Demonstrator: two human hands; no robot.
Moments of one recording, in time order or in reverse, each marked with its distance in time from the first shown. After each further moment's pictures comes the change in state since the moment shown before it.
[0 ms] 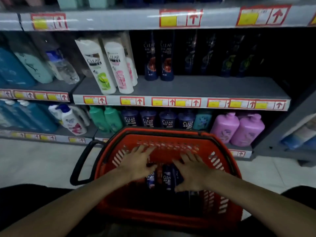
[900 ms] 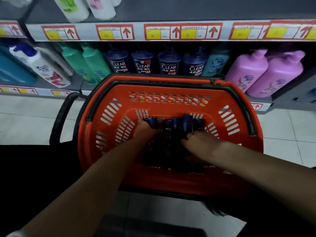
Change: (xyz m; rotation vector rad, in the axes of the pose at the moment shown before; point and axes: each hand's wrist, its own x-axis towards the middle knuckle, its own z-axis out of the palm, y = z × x) left_hand 0.094 0.000 0.176 -0.850 -0.141 -0.701; right_hand 0.037 0.013 0.068 -0.207 -0.141 -0.154
